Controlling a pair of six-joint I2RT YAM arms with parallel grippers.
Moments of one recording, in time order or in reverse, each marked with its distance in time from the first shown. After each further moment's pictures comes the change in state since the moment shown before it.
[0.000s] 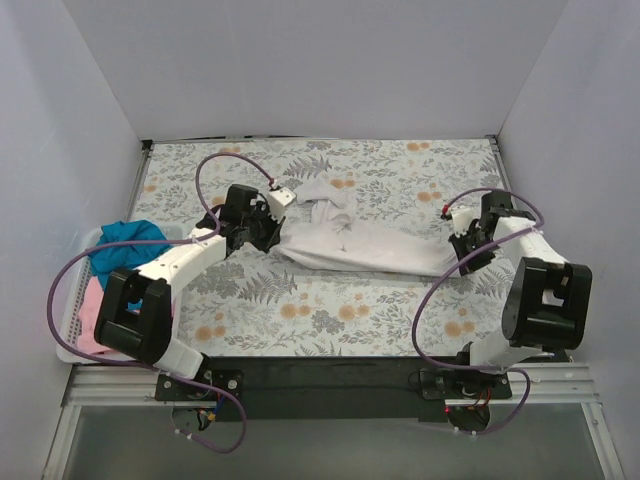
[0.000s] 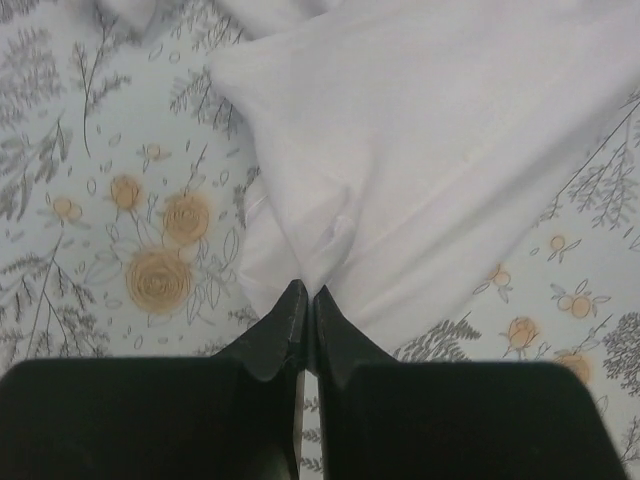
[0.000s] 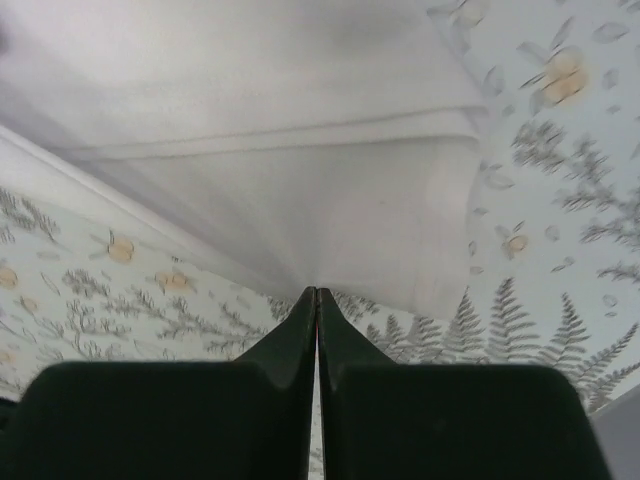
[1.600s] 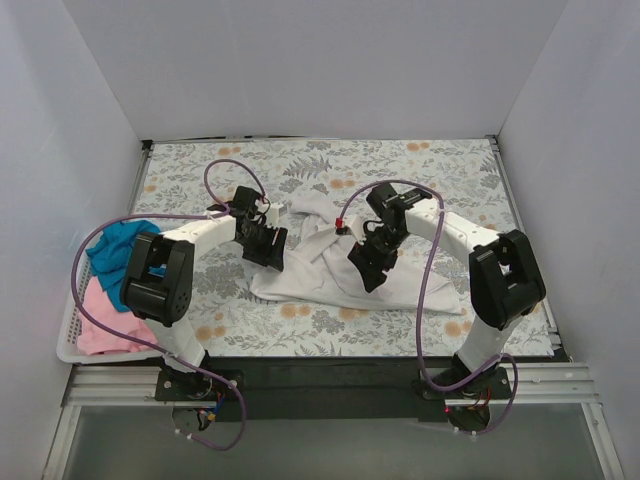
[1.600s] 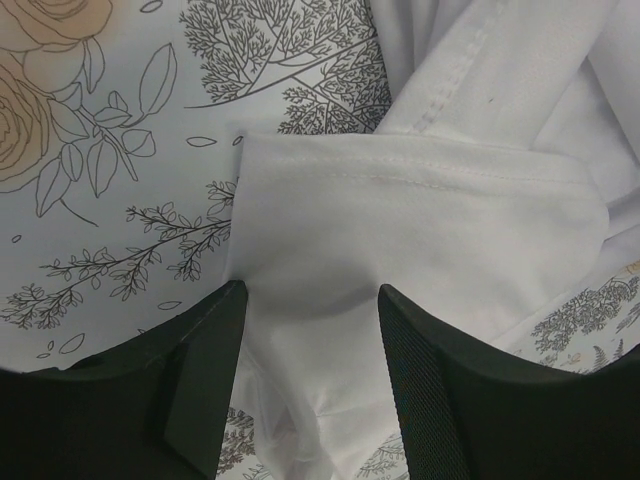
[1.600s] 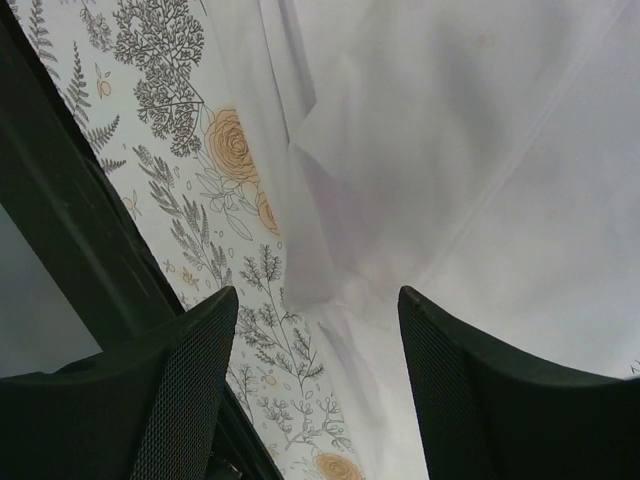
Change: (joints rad) left arm 0.097 0.248 0.091 -0.313 0.077 -0.260; right arm 0.669 0.134 0.238 -0.249 -0.293 0.006
